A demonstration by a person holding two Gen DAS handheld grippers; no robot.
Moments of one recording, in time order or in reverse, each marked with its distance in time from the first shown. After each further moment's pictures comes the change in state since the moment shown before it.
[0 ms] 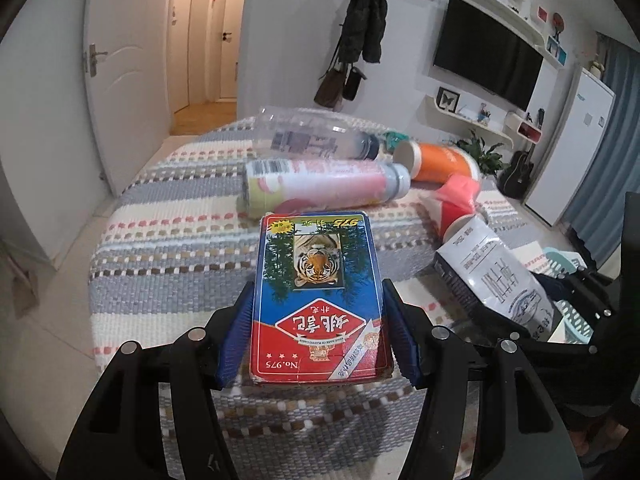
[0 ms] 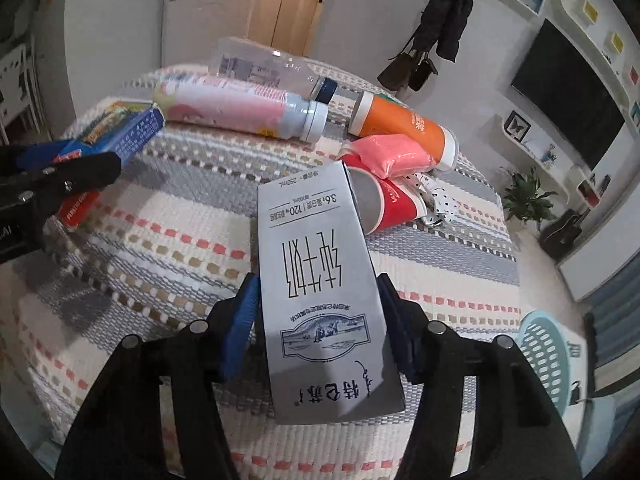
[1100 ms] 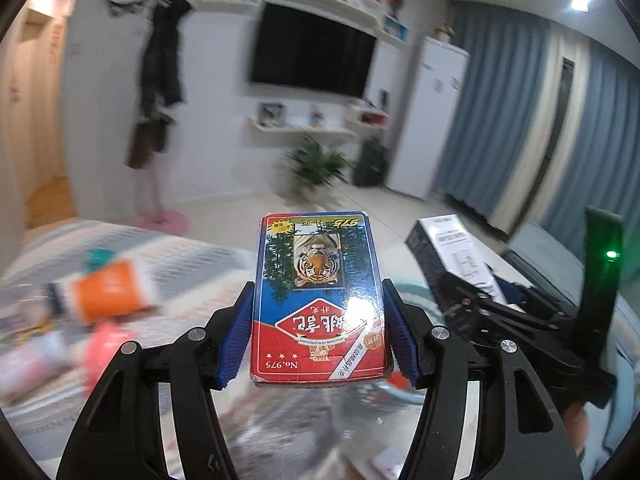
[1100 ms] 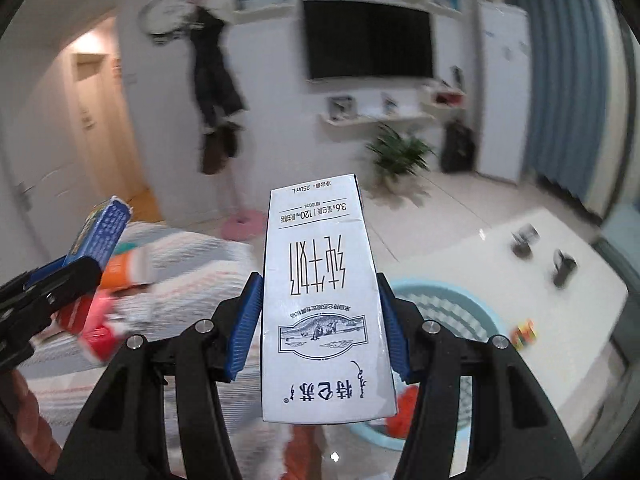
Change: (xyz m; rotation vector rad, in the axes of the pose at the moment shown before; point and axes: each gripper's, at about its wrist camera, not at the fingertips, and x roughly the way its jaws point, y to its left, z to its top) left arm 0.042 -0.306 0.068 0.327 -0.039 -0.490; right arm -0.078 -0.316 -0.093 0.716 -0.202 -0.291
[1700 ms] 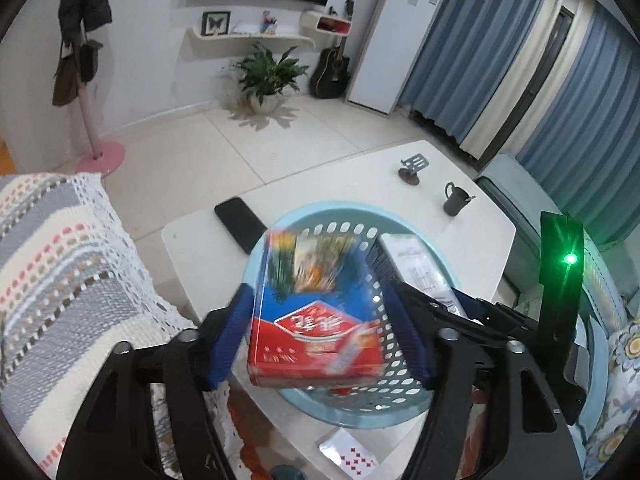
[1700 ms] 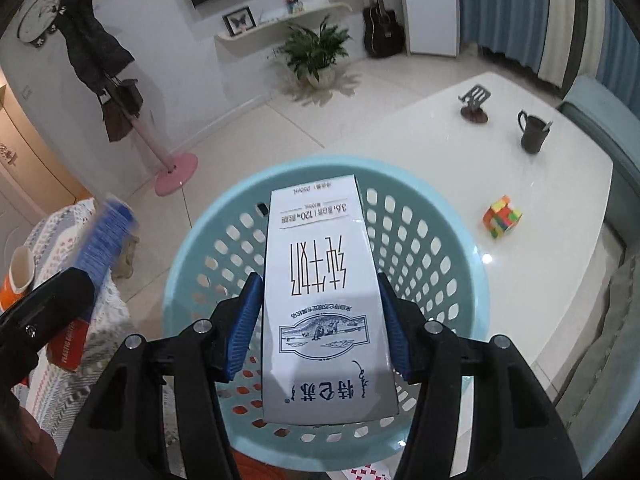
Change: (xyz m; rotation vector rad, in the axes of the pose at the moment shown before) left arm 0.177 -0.058 -0.034 0.000 0.315 -0.128; right arm 0.113 -0.119 -0.062 0.236 0.320 -0.110
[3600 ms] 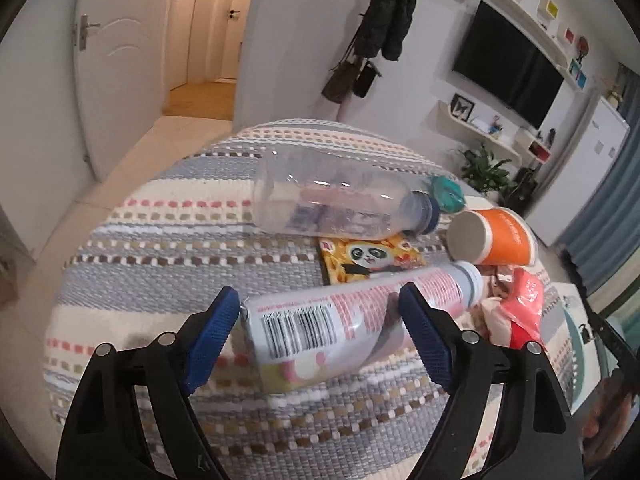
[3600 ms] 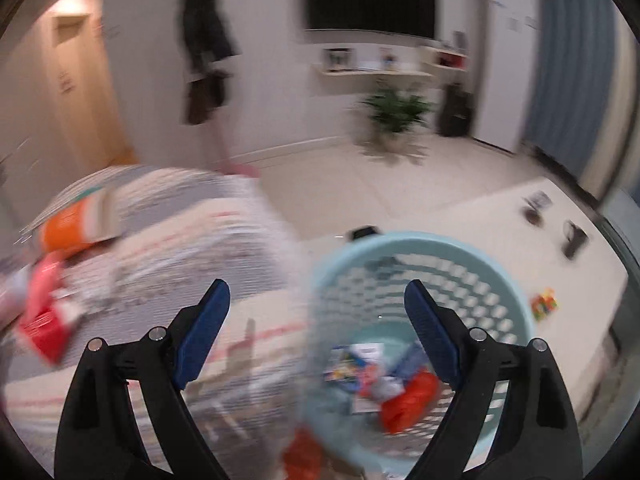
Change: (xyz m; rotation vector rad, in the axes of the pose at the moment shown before) left arm -0.311 0.350 -0.149 -0.510 -0.262 0.489; right arm -0.066 0.226 -0.044 -0.396 -0.212 0.091
